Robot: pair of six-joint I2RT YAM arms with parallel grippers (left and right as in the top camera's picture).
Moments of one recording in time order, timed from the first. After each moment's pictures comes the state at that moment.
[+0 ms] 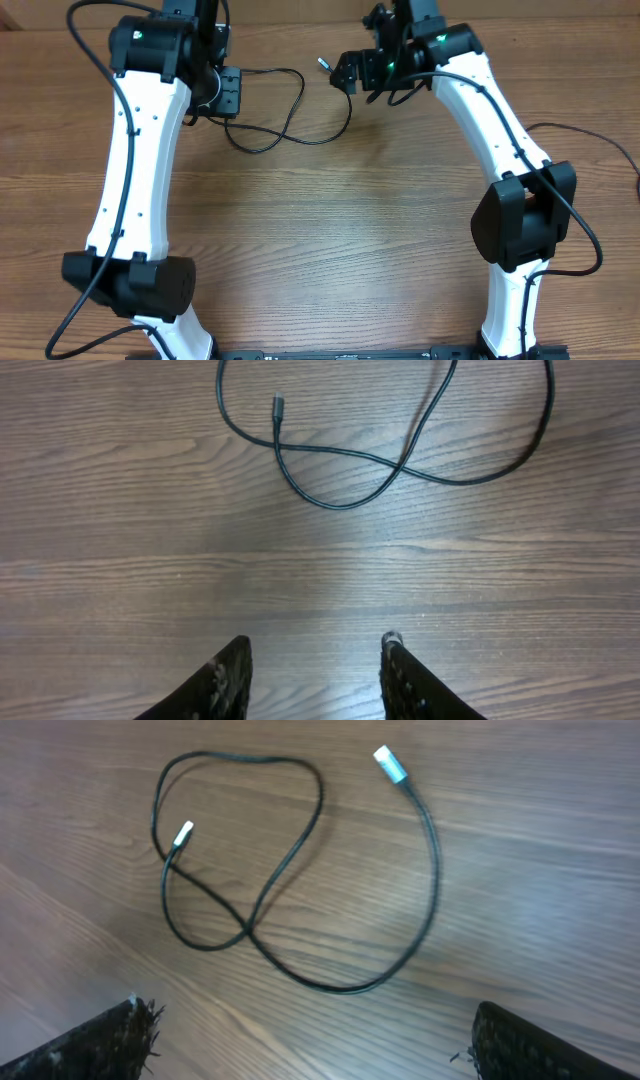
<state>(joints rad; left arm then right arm) -0.15 1.89 2.17 -1.52 -0.05 -0.10 0.30 2.17 2.06 -0.90 -0.41 0.18</state>
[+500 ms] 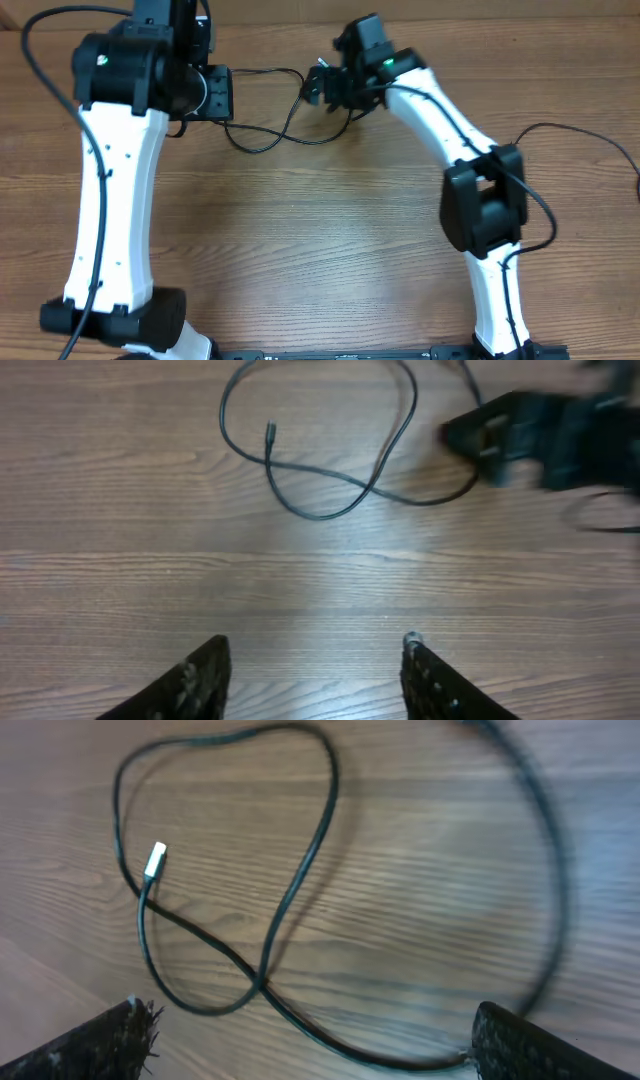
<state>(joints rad) -0.15 1.74 2.17 -1.53 -0.01 -0.18 0.43 2.34 2.03 -0.70 -0.33 0.46</state>
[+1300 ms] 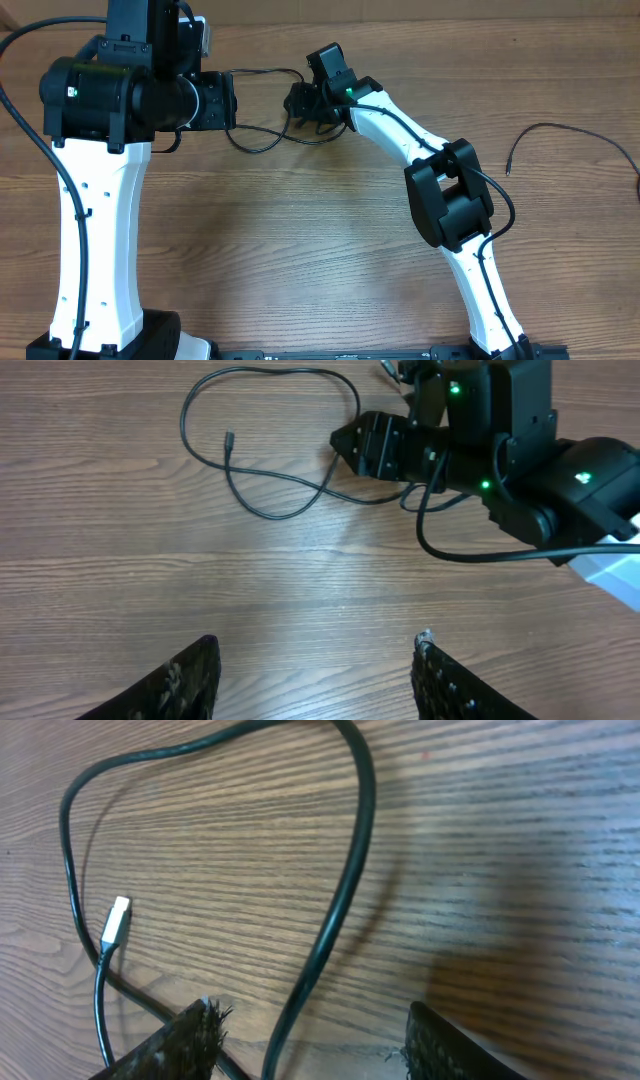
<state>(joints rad) -0.15 1.66 2.17 -1.54 0.09 -0.18 0.51 2.48 2.03 -0.47 -0.24 0.63</state>
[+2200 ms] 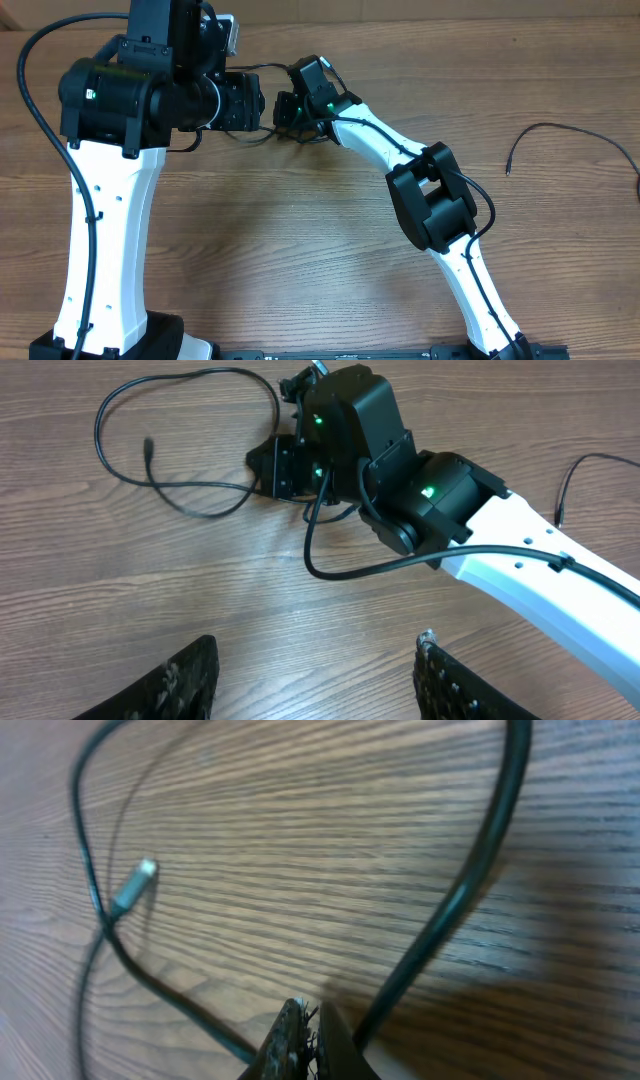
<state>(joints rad) -0.22 1.66 2.17 -1.50 0.17 -0.18 0.57 2.54 2.03 -0.33 -0.25 0.69</state>
